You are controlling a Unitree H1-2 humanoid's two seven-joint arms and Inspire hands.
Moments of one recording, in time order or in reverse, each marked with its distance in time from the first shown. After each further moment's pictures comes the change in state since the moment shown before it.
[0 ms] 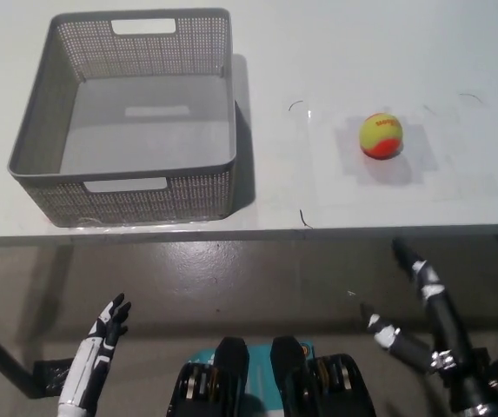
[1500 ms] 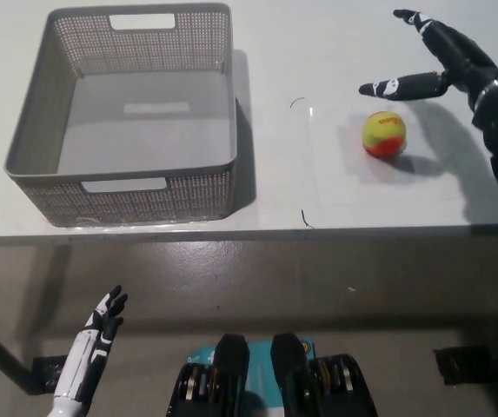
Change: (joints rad) left_arm -0.017 0.014 0.006 0.001 0.019 -0.014 0.000; right_arm -0.965 -0.255 0.153 0.565 -0.331 0.593 0.318
